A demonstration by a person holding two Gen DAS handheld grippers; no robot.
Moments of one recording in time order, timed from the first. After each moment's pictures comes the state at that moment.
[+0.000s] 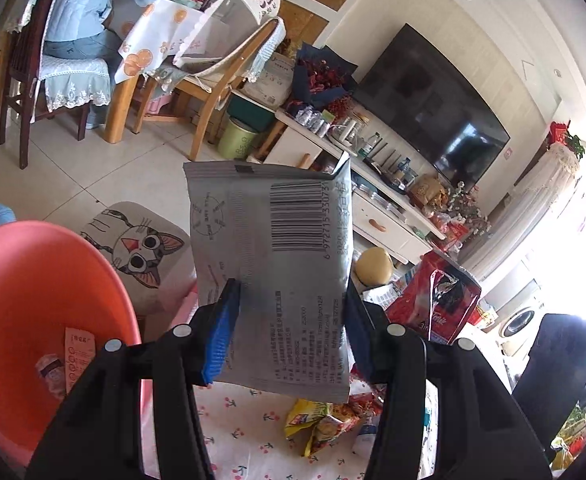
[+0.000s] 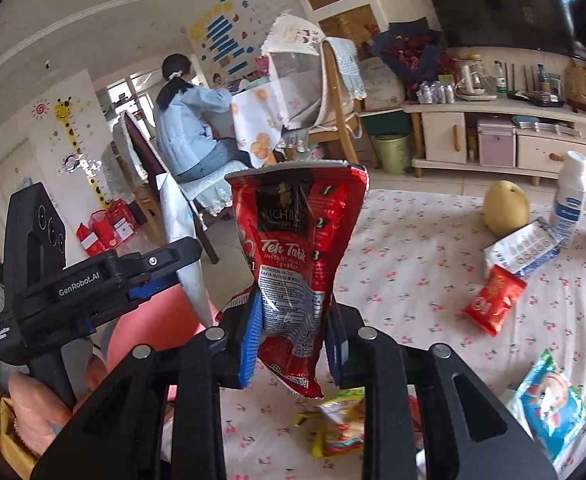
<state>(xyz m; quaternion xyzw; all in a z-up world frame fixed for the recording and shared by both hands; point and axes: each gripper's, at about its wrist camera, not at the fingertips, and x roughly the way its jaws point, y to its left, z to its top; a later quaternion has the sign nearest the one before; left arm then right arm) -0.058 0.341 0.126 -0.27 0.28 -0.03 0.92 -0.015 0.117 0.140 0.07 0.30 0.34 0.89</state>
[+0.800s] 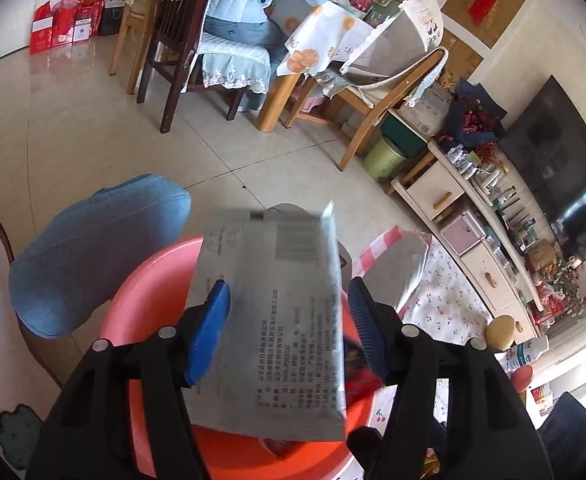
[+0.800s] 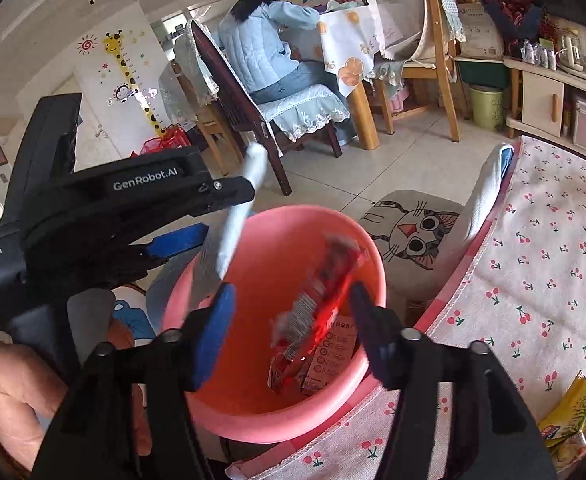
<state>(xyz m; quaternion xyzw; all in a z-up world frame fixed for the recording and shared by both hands) -0.087 0.494 0.098 -0.33 0.33 0.21 0.86 -0.046 0.324 0.095 0.02 0.38 0.44 0.82</state>
